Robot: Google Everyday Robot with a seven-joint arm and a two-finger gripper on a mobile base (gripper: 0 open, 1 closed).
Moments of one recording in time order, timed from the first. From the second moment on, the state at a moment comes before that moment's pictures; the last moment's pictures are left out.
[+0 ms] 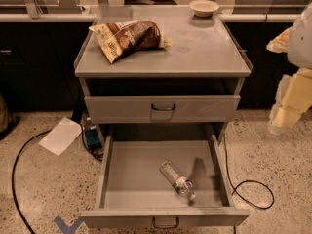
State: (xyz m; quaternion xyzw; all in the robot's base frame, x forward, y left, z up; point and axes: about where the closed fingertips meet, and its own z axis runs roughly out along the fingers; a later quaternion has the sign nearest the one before) arm 0.438 -0.217 0.976 -0.60 0.78 -0.03 0.16
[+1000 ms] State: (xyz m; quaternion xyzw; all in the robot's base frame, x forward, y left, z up) arm 0.422 -0.200 0.906 -0.58 0.80 0.00 0.16
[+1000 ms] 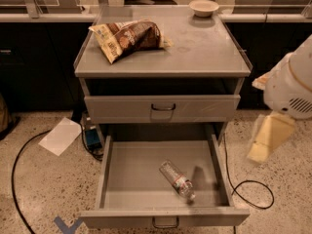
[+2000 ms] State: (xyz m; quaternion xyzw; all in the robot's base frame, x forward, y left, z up) arm 0.439 -0.193 0.753 -0.52 0.83 0.04 0.17
